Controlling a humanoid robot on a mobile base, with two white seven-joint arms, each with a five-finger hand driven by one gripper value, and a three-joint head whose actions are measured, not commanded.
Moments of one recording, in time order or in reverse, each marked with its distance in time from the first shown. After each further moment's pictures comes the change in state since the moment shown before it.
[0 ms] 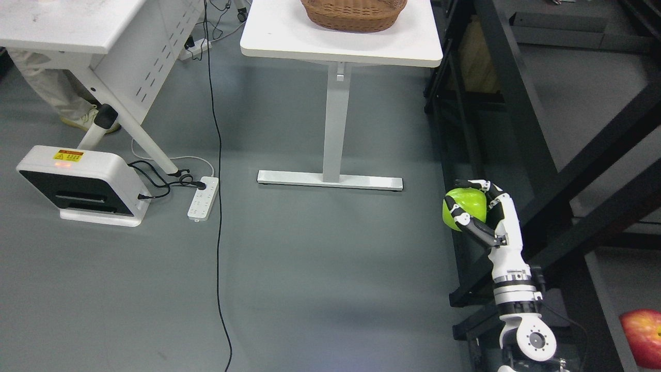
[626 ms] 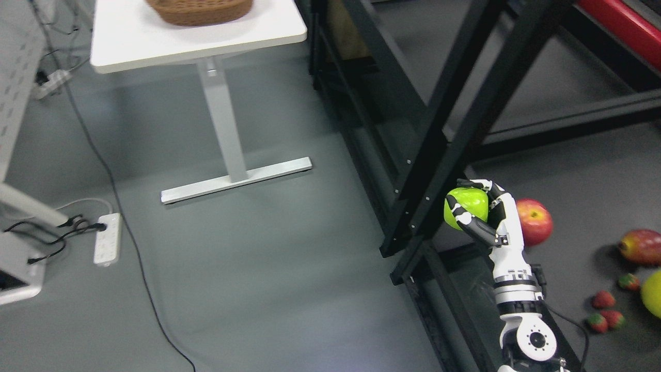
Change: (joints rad) left arm 0.000 0.000 0.000 0.000 0.000 0.000 0.000; right arm -0.001 0.000 -0.001 0.000 0.000 0.000 -0.005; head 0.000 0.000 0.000
